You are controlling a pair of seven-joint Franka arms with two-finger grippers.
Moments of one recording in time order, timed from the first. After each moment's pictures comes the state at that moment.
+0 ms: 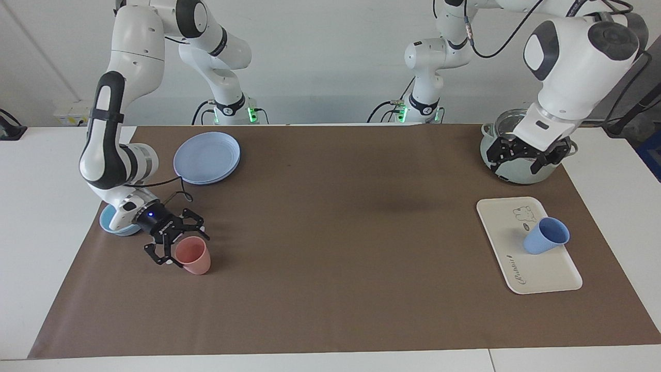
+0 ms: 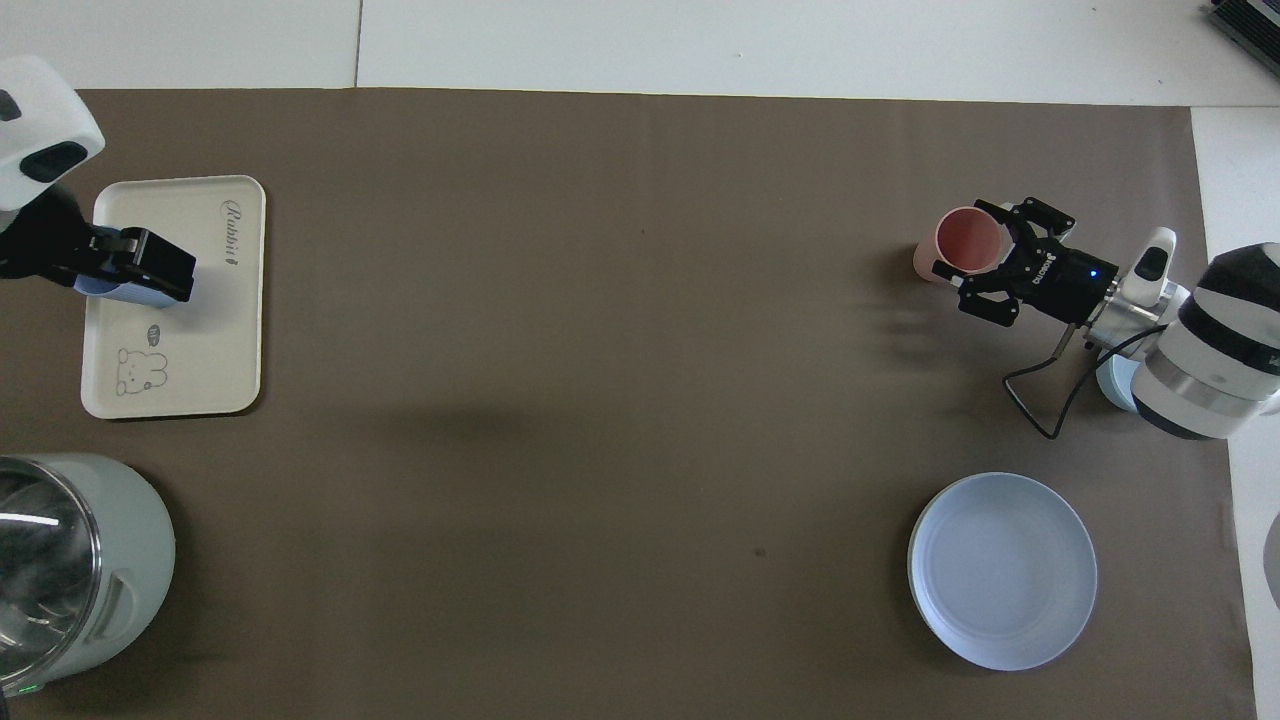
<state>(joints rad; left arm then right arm) 0.06 0.08 -0.16 -1.44 0.09 1.46 0.08 -0.12 0.40 -0.12 -1.94 1.64 2.06 -2.26</state>
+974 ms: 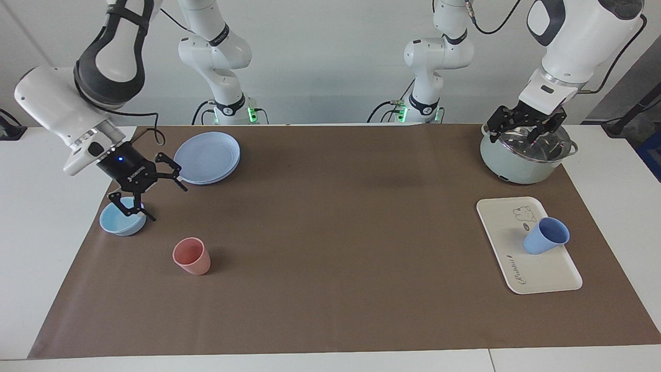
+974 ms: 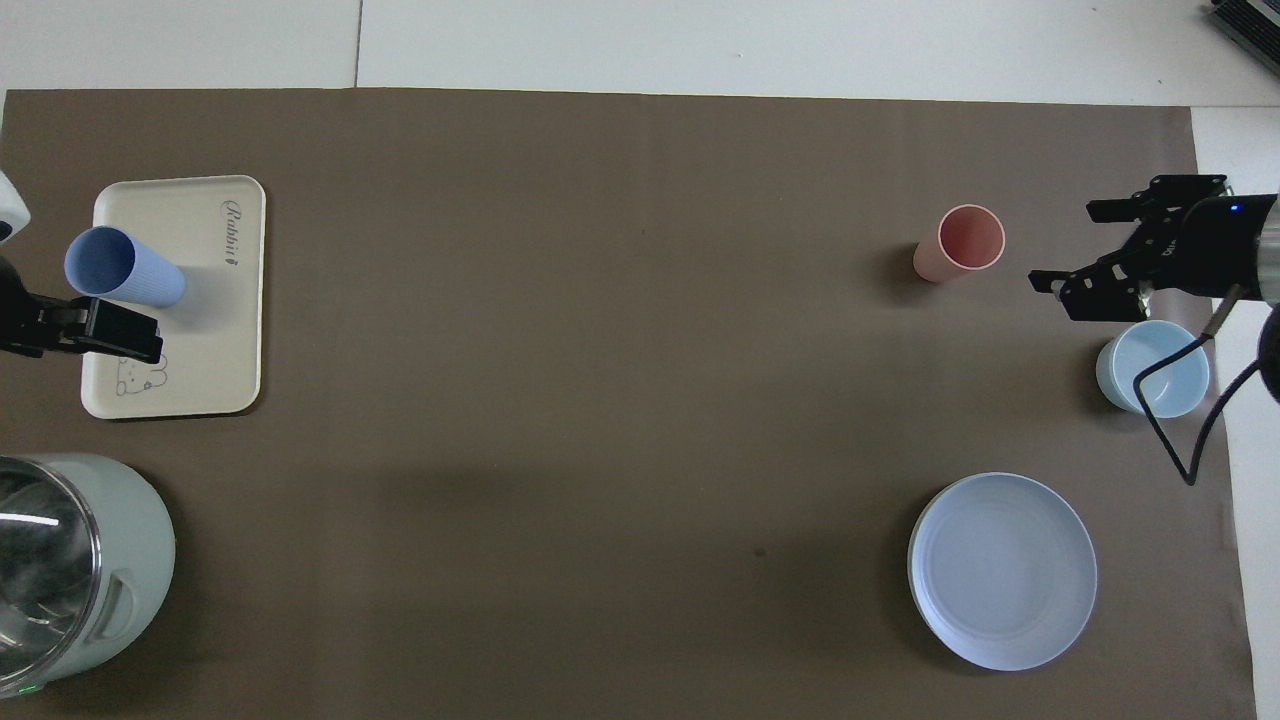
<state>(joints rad) -0.06 -0.03 0.02 -1.64 0.01 1.56 0.07 0.02 0.01 -0.11 -1.85 0.41 2.11 -0.99</state>
